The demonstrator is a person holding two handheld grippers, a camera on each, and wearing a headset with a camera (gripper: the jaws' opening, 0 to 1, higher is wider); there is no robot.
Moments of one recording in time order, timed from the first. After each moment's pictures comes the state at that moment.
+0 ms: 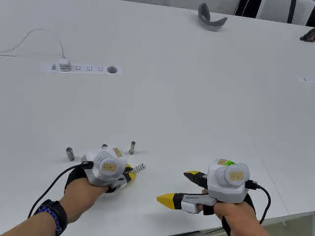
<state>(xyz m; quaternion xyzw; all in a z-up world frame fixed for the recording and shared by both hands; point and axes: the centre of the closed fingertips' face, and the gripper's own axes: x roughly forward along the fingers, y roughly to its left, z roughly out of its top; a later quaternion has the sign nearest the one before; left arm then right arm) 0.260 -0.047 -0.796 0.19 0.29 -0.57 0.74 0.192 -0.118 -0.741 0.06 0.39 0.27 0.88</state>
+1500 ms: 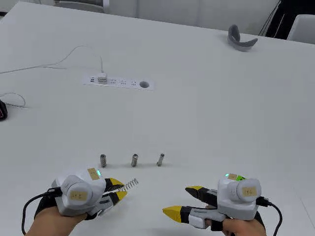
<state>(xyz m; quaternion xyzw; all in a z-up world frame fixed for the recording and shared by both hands) 0.238 0.060 -0.735 0.17 0.27 -0.53 0.79 0.202 -0.049 -0.727 0.09 0.37 0.34 0.86</state>
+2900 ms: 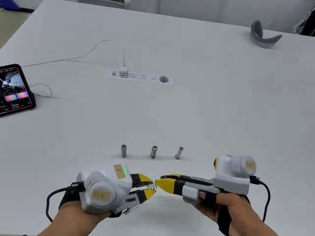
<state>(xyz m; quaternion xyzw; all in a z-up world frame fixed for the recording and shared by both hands) 0.202 0.037 -0.698 0.17 0.22 -0.57 0.77 0.217 0.029 -0.691 0.29 0.34 0.42 0.79</state>
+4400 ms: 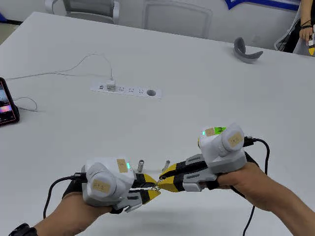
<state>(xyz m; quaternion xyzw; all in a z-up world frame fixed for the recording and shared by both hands) 0.218 -0.003 -0.666 0.15 0.19 -0.63 0.74 0.221 0.018 -0.638 -0.10 0.35 0.56 0.74</state>
